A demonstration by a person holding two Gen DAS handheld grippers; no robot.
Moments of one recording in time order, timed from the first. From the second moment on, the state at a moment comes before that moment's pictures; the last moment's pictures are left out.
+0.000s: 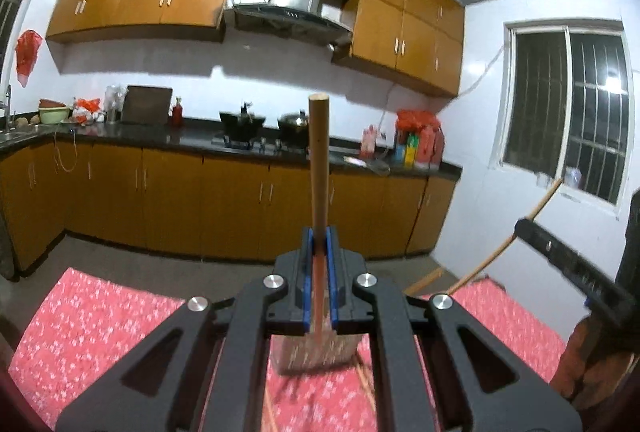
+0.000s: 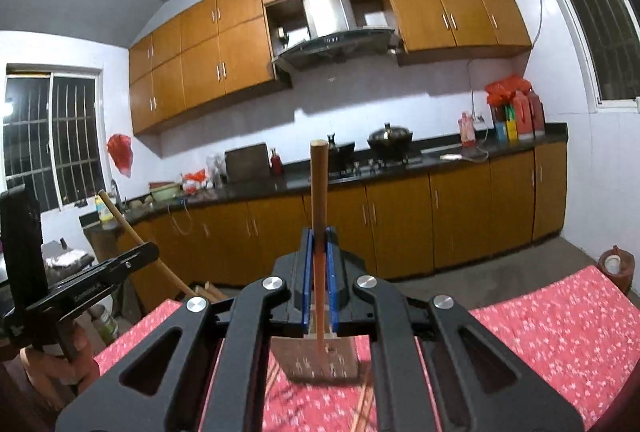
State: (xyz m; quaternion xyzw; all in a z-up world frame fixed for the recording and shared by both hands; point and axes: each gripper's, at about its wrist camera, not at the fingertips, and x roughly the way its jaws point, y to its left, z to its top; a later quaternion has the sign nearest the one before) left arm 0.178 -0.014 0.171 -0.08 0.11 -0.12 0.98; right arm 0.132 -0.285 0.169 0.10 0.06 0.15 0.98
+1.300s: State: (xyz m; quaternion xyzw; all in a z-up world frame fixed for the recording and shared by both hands) left arm 0.226 -0.017 0.138 -0.10 0.13 -0.08 0.98; right arm 0.175 -0.275 0.139 0.11 0.12 0.13 0.98
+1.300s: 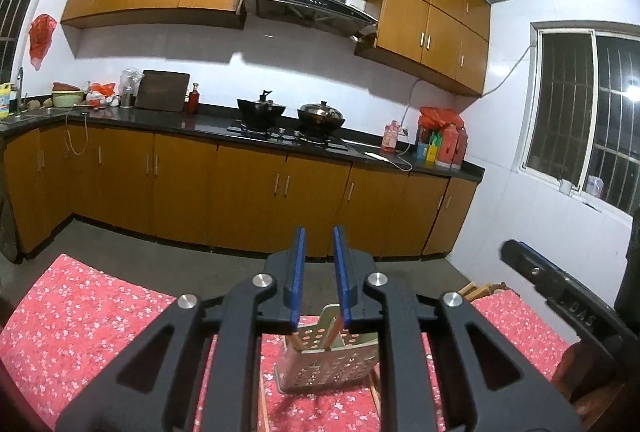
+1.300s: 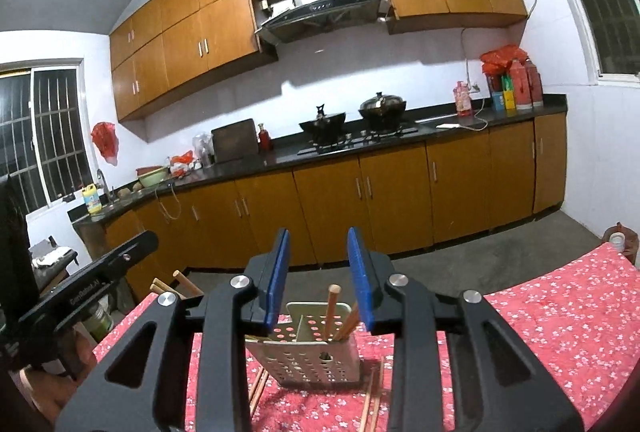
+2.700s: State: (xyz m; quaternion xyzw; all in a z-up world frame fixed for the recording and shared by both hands) left arm 0.177 0.014 -0.069 -0.08 0.41 -0.06 0.90; right arm 0.181 -0.292 -0.087 0.08 0.43 0.01 0.90
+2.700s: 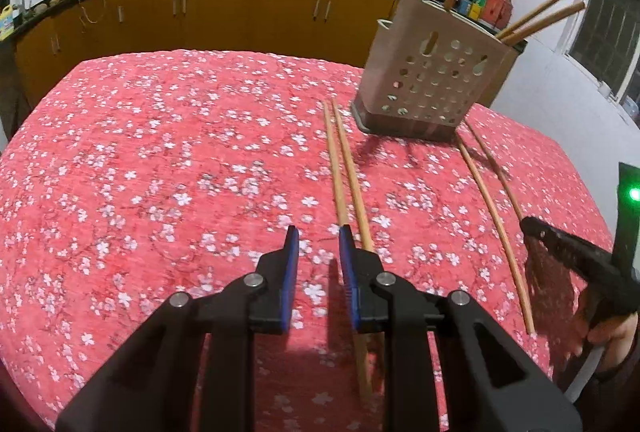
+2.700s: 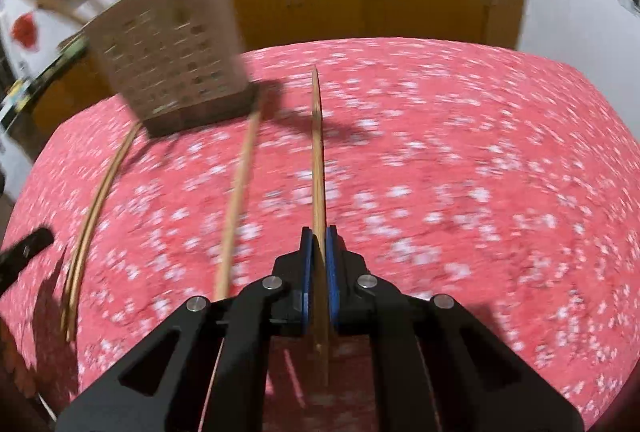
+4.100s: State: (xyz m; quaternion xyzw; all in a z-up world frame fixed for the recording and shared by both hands) left arm 0.219 0.038 -0.091 -0.04 0.43 0.01 0.90; right arm 0.197 -0.282 -0.087 0.04 0.42 0.02 0.91
